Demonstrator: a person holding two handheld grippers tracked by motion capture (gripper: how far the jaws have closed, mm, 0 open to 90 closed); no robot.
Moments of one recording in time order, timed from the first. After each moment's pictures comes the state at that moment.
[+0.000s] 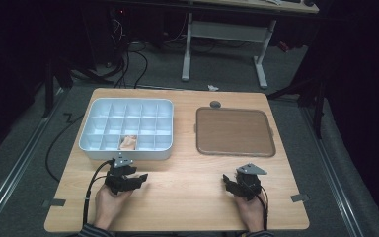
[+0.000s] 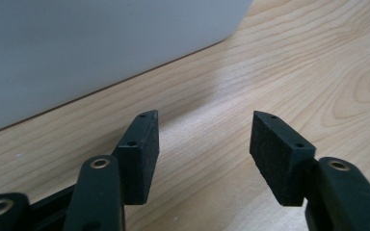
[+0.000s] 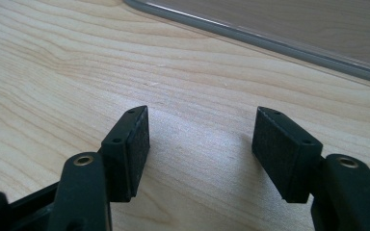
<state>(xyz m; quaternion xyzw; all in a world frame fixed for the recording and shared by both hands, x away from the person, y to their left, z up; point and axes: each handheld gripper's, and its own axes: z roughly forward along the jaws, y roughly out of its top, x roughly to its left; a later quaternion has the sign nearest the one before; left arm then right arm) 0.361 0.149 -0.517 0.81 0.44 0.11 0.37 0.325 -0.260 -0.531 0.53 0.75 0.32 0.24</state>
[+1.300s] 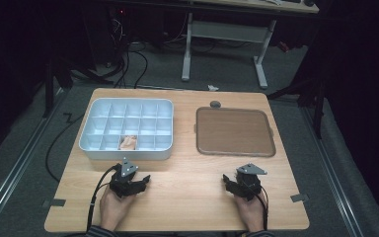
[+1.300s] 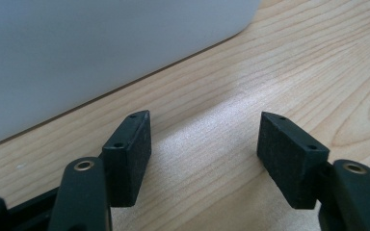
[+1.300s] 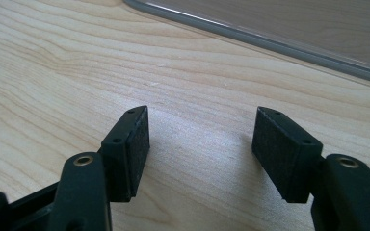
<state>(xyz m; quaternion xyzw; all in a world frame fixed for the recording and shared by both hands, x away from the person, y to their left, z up) 0.352 0.138 -0.536 0.81 0.42 0.18 0.37 0.325 -0.260 -0.531 0.53 0.75 0.32 0.24</state>
